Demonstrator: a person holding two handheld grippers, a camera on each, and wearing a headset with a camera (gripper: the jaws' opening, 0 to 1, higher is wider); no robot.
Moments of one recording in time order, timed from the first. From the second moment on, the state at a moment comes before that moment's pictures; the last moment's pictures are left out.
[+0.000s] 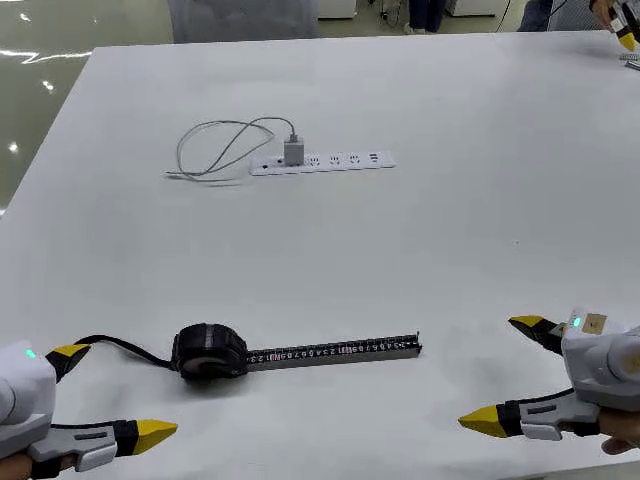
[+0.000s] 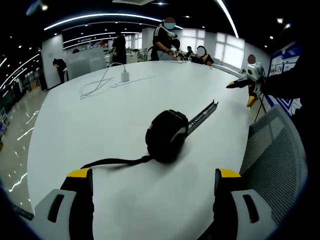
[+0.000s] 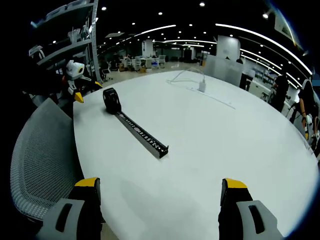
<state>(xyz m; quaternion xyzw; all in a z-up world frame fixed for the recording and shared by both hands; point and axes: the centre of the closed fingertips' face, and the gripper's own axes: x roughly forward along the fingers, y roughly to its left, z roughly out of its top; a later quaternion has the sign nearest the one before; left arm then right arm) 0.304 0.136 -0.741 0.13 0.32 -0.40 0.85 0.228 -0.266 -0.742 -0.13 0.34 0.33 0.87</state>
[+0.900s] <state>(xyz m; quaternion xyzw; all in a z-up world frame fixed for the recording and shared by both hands) 0.292 0.137 -0.732 0.13 0.29 -0.41 0.86 0.201 -0.287 -0.738 -0.11 0.34 0.31 0.88</state>
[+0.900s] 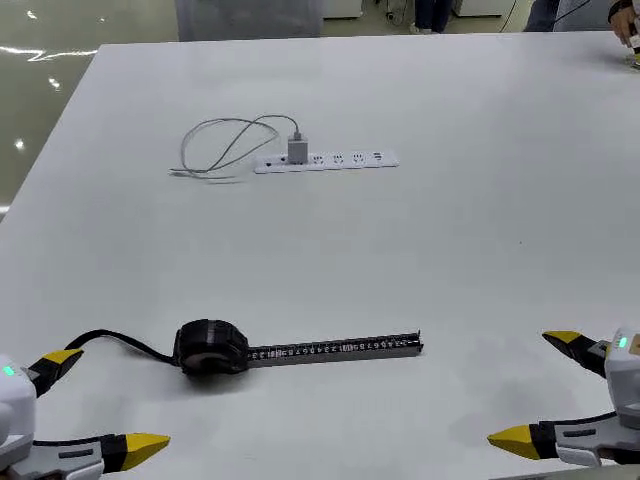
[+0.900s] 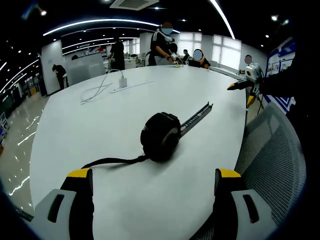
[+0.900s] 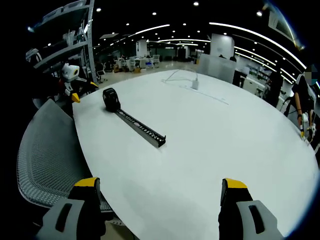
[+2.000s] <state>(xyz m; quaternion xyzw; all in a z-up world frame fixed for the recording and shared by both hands) 0.305 0.127 -0.729 0.11 0.31 -0.37 0.87 0.211 -0.306 -0.724 -0.16 0.35 0.32 0.87</state>
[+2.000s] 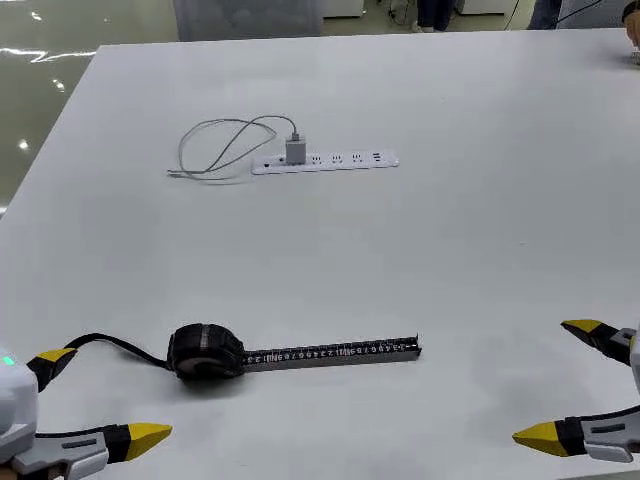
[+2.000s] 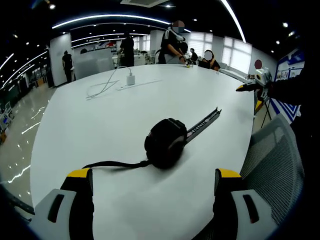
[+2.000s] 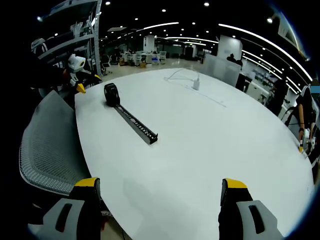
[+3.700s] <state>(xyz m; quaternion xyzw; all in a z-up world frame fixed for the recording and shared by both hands) 0.334 0.079 -0.706 0.07 0.25 -0.28 0.92 0.270 -0.260 -0.697 -0.25 0.34 0.42 0.80</state>
